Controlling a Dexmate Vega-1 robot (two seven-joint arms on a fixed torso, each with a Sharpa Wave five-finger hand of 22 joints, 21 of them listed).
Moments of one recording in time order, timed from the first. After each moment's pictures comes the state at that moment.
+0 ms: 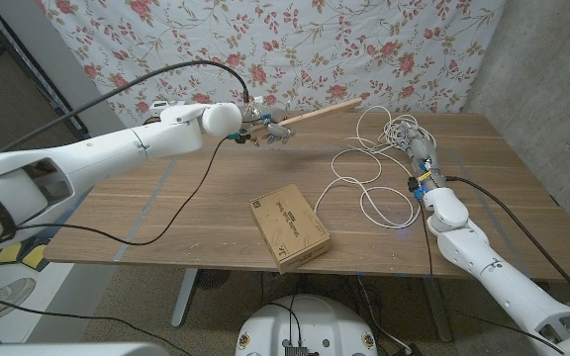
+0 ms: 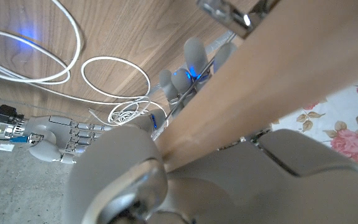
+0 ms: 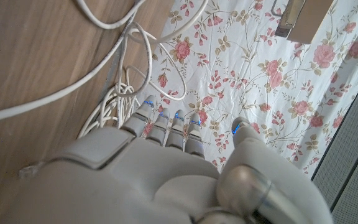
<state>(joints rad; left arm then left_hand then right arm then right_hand) 0.02 0.82 1.20 -1.58 0.13 0.16 -0.29 0.62 0.15 0.65 0.18 0.49 0.79 0.14 0.86 0.77 1.01 -0.02 1.03 1.15 1.20 -0.07 0.88 0.84 0.92 -0.10 1.45 0.52 -0.95 -0.55 -0.31 -1.36 0.42 0.41 -0.21 0.32 0.11 0.33 -0.10 0.21 0.23 -0.03 0.20 0.18 0.22 0.02 0.20 0.19 0.14 0.04 0.21 0.18 0.20 0.09 0.22 0.18</state>
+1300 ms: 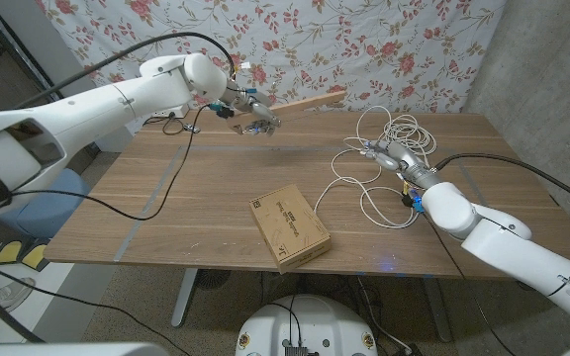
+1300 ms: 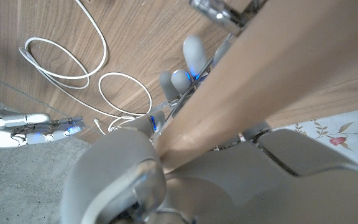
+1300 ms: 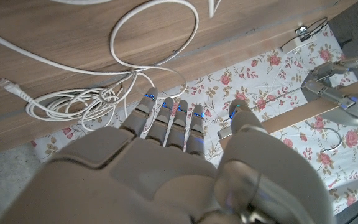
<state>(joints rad) -0.13 0.82 1.19 -1.50 0.01 0.21 -0.67 0.59 0.12 0.69 0.17 0.50 0.76 0.14 0.87 0.75 0.99 -0.05 1.04 1.15 1.20 -0.06 0.88 0.75 0.89 -0.10 1.45 0.52 -1.14 -0.94 -0.37 -2.17 0.02 -0.43 -0.26 0.45 0.10 0.35 -0.15 0.18 0.33 -0.01 0.22 0.19 0.32 0.02 0.22 0.20 0.24 -0.02 0.26 0.22 0.27 0.10 0.23 0.19</state>
